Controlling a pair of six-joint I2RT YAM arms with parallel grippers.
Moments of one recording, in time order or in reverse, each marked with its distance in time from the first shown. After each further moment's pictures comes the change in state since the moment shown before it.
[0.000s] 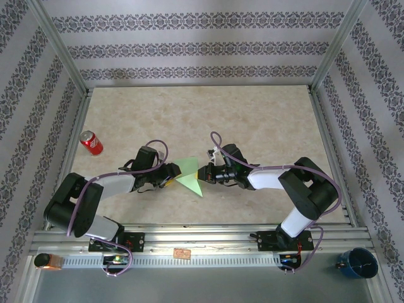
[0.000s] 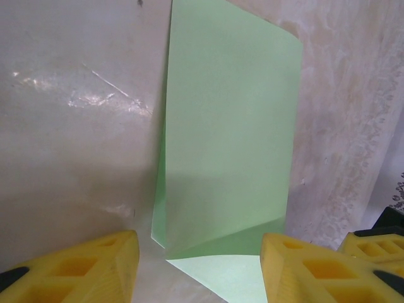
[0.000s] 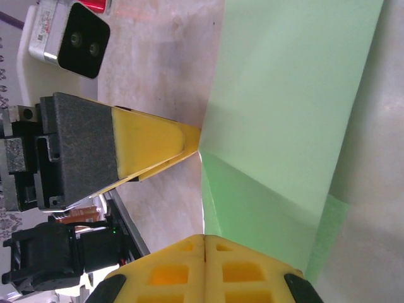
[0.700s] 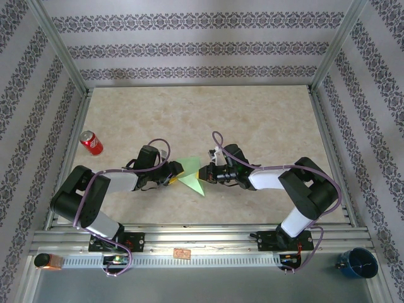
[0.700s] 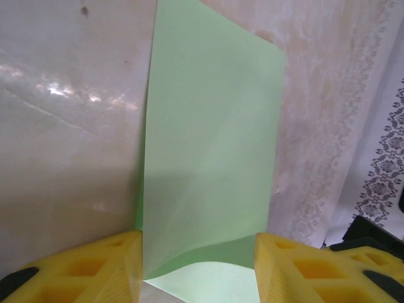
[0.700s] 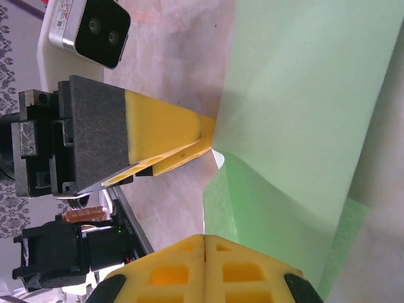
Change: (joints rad) left arm 0.000 0.084 -0.002 0.162 0.055 -0.075; right arm -0.013 -0.002 -0.021 0.028 -0.020 0.009
